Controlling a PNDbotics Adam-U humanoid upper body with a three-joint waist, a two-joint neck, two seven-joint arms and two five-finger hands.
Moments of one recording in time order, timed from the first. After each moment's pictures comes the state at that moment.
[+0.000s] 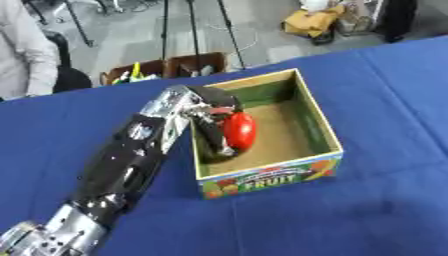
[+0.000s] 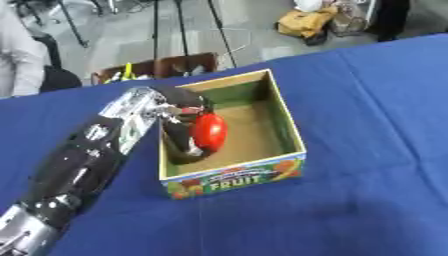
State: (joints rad) left arm -1.13 0.25 -0.22 -0.90 -1.22 -0.31 -0.65; right arm -0.20 -0.22 -0.18 -1.98 0.26 -0.07 0.06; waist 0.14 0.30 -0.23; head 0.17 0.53
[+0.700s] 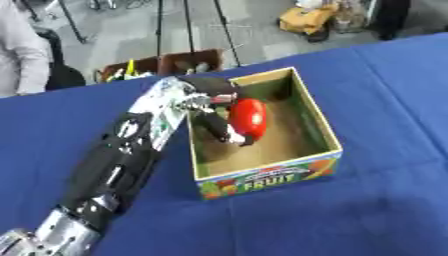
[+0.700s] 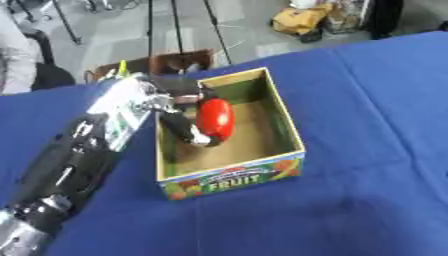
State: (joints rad) left arm -1.12 0.30 -0.18 -1.08 -0.84 -0.27 -0.69; right arm -0.20 -0.21 -0.18 -1.98 0.26 -0.07 0.06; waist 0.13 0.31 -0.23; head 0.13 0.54
